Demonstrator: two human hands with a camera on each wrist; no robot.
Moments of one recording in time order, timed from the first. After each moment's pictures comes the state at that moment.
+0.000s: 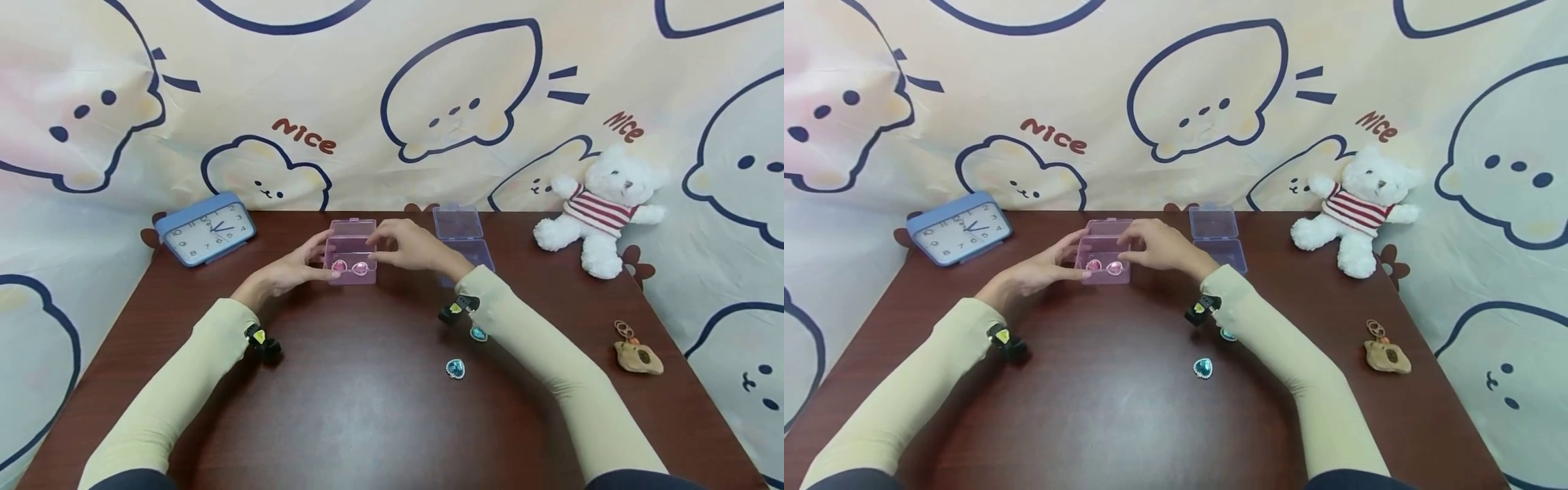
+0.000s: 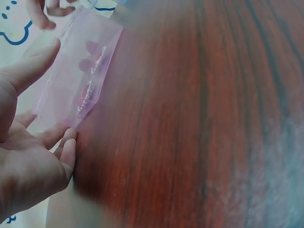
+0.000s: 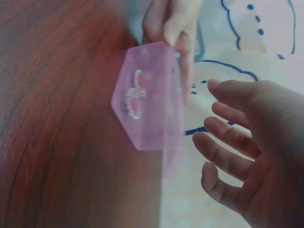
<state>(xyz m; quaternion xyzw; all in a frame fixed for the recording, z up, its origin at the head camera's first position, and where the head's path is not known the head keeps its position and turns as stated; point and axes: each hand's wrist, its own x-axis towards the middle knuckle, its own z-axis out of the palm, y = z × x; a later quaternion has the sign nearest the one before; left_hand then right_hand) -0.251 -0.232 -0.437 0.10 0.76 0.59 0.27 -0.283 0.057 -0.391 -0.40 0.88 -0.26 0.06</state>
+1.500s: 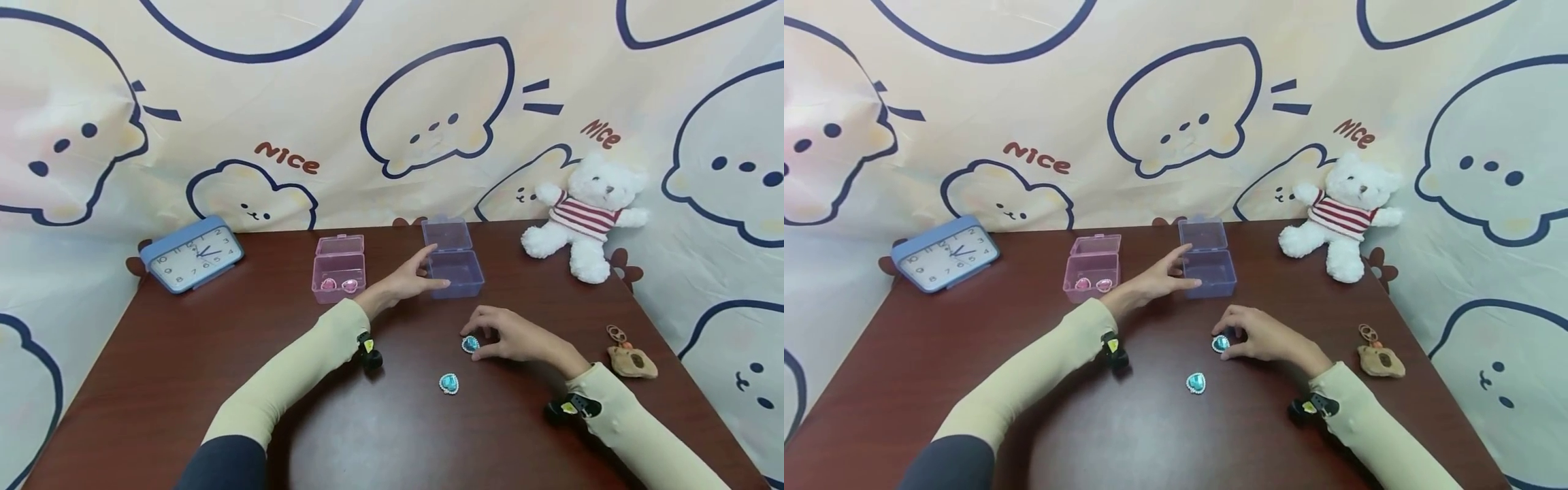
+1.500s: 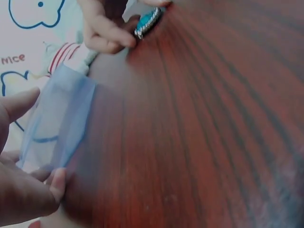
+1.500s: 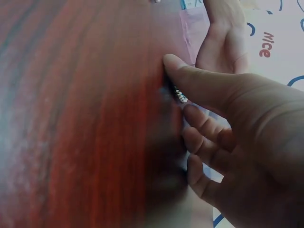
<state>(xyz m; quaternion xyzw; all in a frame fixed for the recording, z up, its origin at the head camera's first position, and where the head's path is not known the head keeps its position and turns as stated) -0.267 -0.013 -0.437 0.15 0.77 0.56 0.26 -0.181 0.253 -0.455 -0.37 0.88 -0.28 0.12</state>
